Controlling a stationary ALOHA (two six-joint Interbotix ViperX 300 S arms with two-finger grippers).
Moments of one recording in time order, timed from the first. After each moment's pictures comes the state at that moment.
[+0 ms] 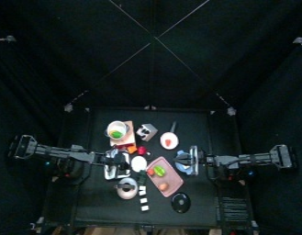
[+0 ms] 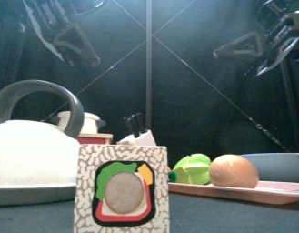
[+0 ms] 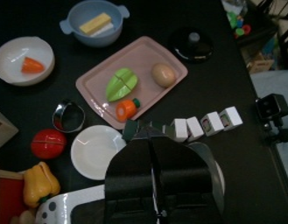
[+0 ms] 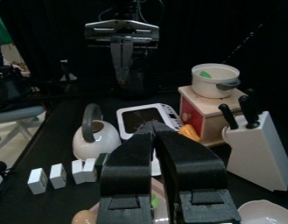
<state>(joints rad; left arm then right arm) -0.06 -0.43 0.78 -0.03 0.31 0.00 -0.04 -0.67 1.23 0.00 -0.60 0.02</state>
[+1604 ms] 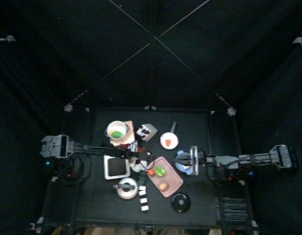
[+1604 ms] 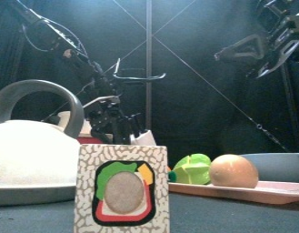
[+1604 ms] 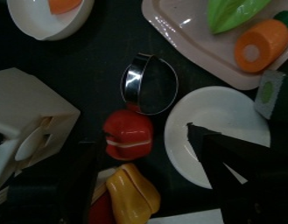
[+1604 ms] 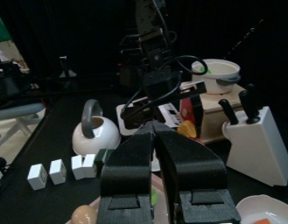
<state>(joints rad) 0.14 0.08 0.60 0.44 0.35 0.00 -0.05 -0.67 1.23 0.00 -0.60 0.02</state>
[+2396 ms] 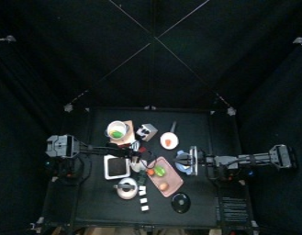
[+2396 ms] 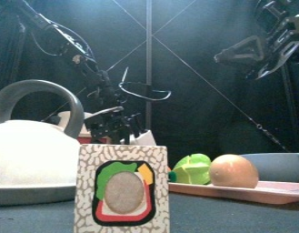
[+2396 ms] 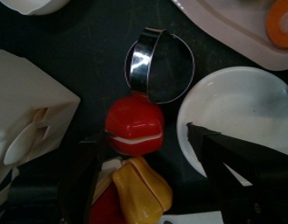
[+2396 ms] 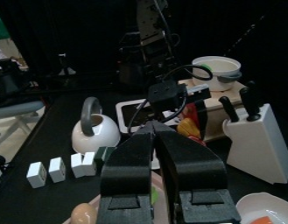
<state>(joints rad) 0.15 0.13 0.55 0.47 0.43 0.00 -0.06 -0.66 1.23 0.00 -0.60 0.02</state>
